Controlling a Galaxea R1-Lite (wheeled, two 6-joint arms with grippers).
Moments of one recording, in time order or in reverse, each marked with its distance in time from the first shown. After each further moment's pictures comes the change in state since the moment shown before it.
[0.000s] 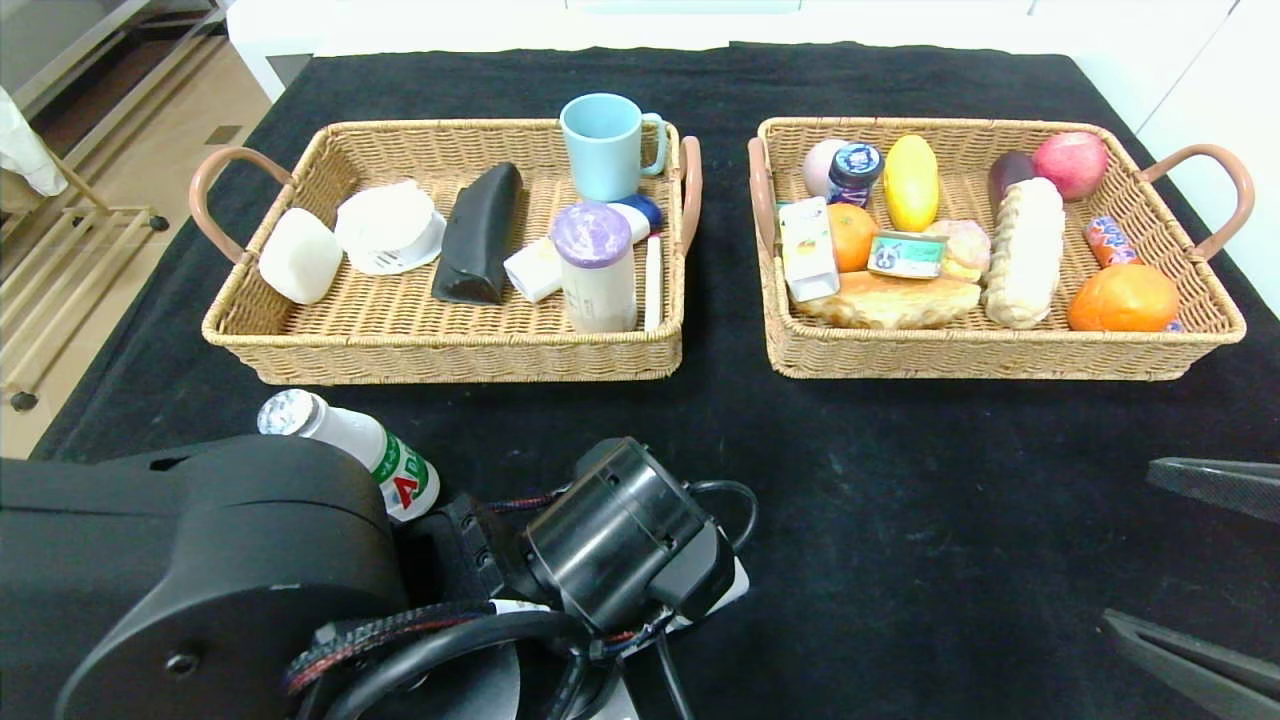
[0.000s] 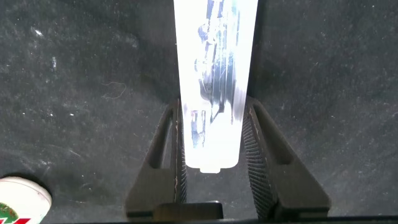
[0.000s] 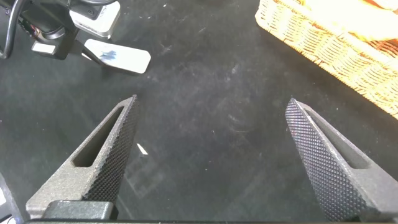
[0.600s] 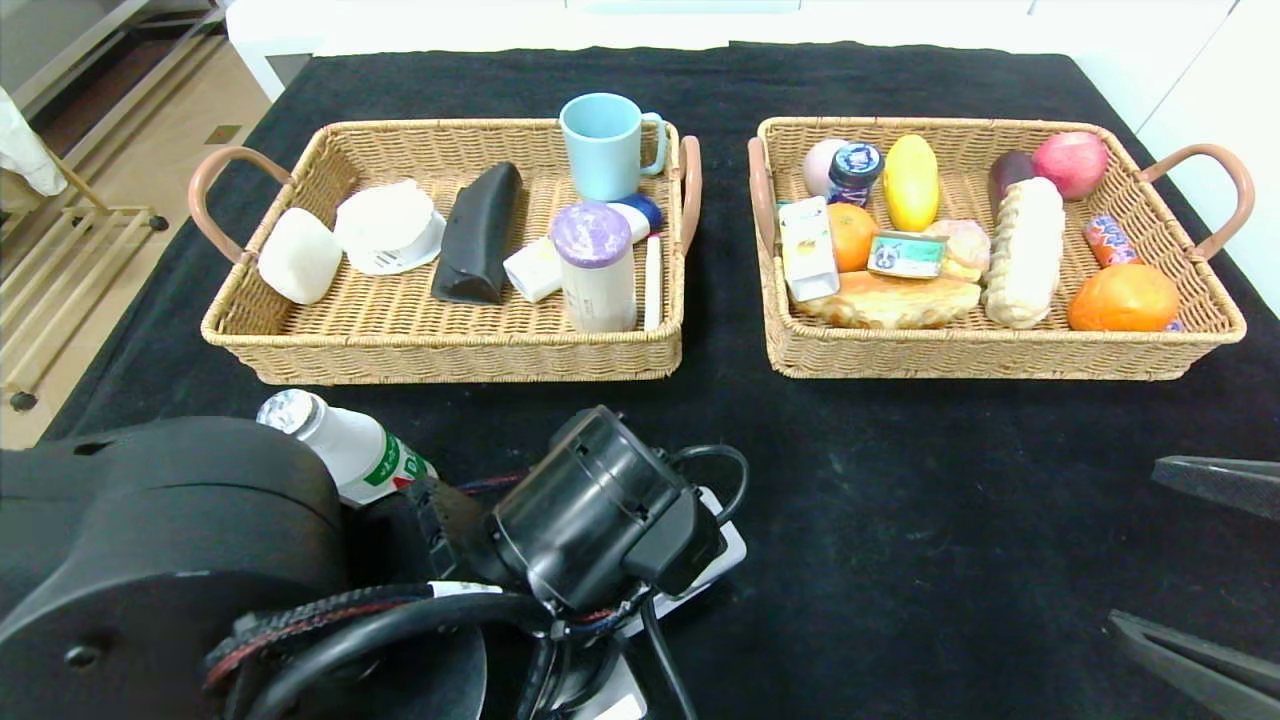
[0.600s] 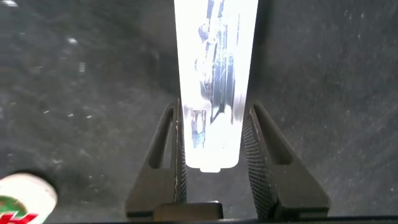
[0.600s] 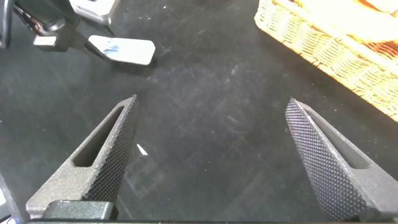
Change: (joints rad) left arm 0.001 -0.042 0.000 -0.040 -0.004 -0.026; right arm 0.001 -0.008 -0.001 0.000 -0.001 -0.002
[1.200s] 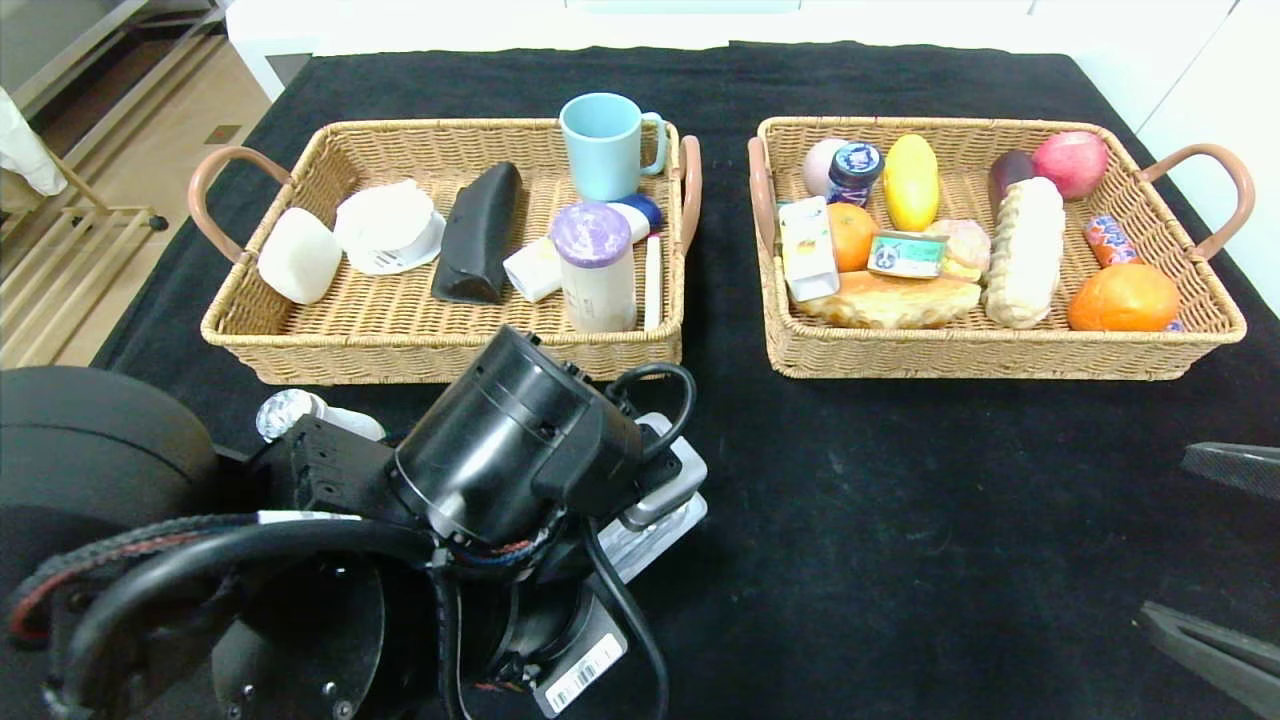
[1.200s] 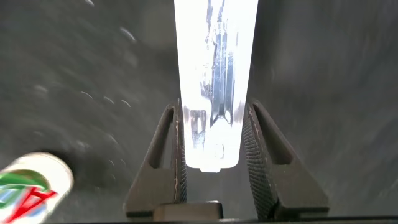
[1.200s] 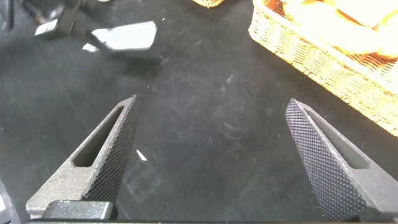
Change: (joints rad) left arm 0.044 -0.077 -0.003 -0.049 -0.025 -0.052; right arm -0.003 -0.031 -0.010 0.000 0.000 0.004
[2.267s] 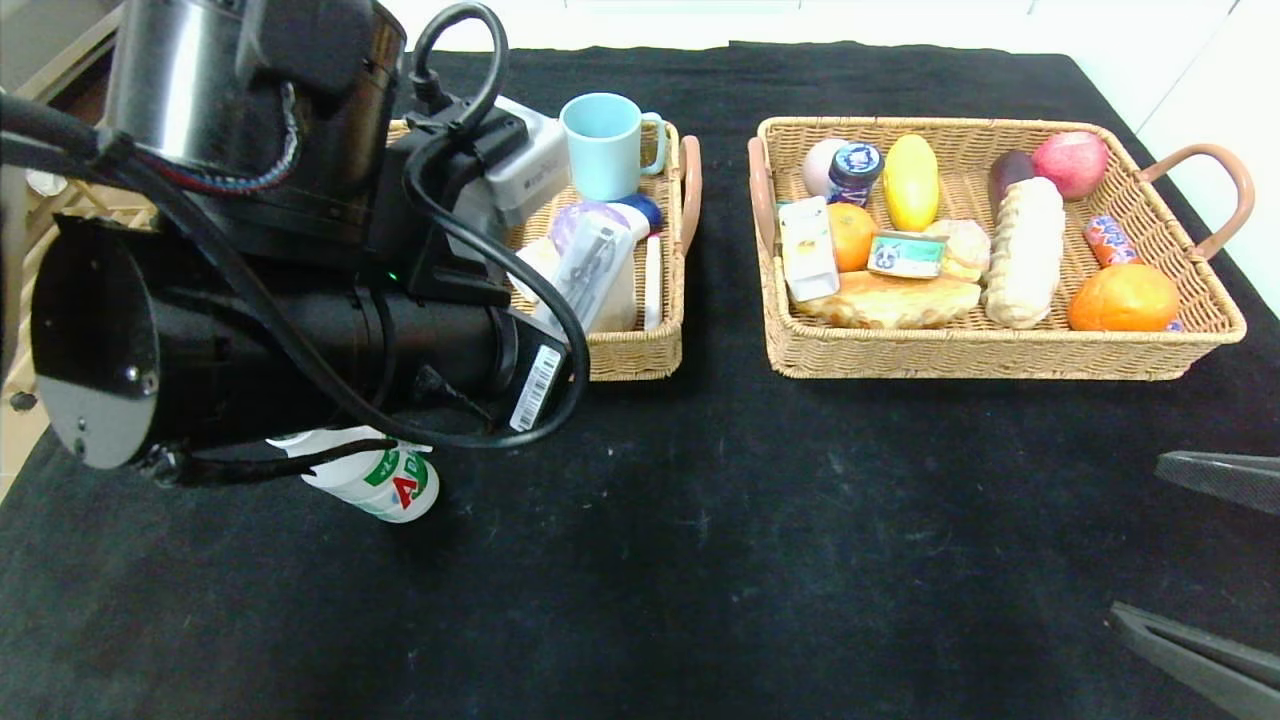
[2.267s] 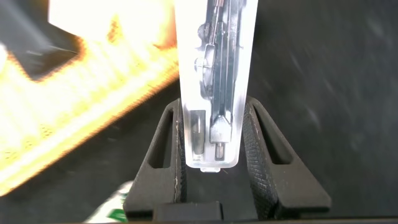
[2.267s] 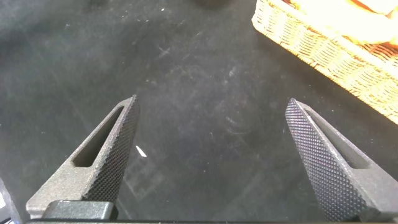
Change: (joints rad) left arm 0.175 -0.071 -0.214 -0.145 0.009 -0.025; right arm -0.002 0.032 0.005 0.000 -0.001 0.002
